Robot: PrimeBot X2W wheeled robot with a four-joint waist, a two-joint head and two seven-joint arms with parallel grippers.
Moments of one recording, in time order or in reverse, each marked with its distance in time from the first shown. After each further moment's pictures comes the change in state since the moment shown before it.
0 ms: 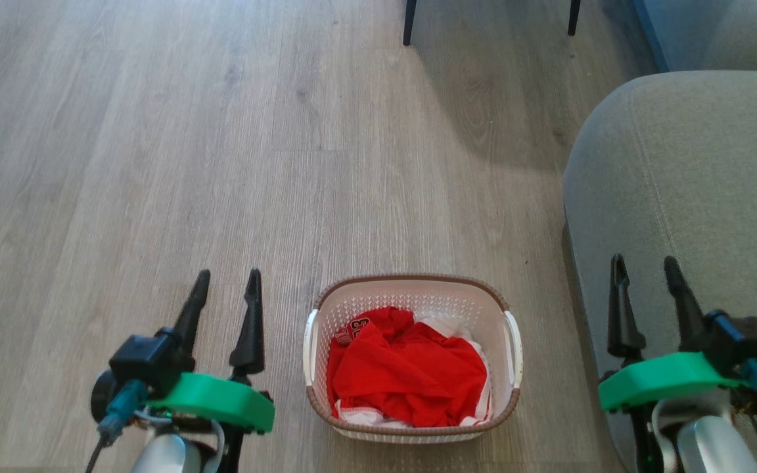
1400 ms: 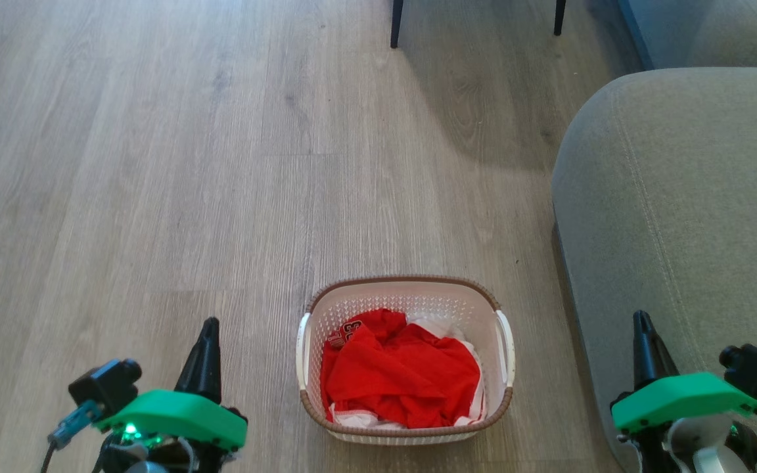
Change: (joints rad) left arm 0.036 0.007 0.045 0.115 -0.403 -0.026 0.086; right arm 0.037 0.003 -0.017 0.116 0.404 0.000 0.089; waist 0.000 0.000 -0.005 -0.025
